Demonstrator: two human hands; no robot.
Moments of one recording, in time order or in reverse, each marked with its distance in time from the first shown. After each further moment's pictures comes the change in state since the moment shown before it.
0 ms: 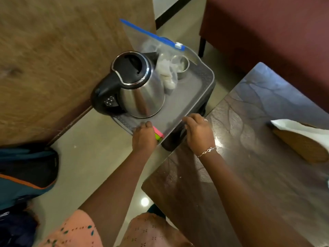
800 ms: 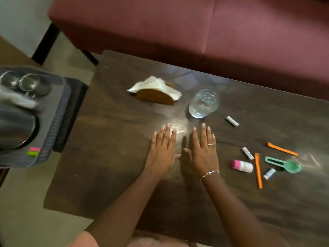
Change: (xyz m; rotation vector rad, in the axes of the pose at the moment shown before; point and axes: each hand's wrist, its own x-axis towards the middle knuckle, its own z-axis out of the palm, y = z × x) left_hand -0.224 0.299 0.141 0.339 0.109 0.969; right_hand -0.318 0.229 -0.131 -0.257 0.064 0.669
